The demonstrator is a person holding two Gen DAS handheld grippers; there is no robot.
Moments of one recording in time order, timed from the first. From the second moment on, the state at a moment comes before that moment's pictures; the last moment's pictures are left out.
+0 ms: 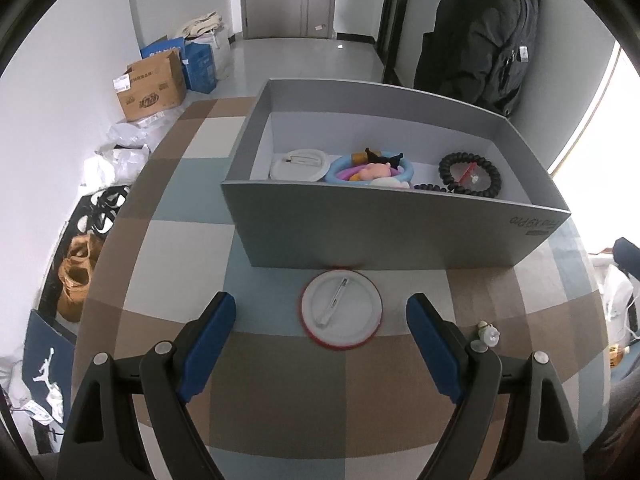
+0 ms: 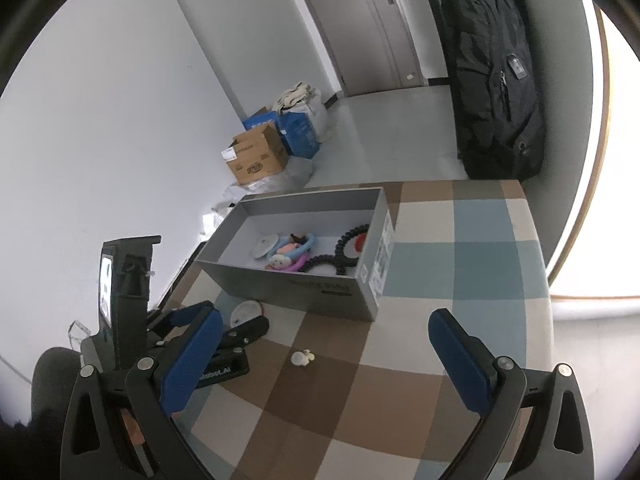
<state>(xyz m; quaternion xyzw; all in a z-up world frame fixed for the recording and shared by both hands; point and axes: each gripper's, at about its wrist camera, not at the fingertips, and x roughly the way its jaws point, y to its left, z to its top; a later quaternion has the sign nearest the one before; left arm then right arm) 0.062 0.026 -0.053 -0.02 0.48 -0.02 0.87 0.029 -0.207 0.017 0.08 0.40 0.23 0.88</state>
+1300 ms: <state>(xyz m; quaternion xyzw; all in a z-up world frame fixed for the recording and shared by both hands) 0.059 0.034 -0.046 -0.07 0.48 -0.05 0.87 0.023 -0.205 0.017 0.07 0.40 0.22 0.89</state>
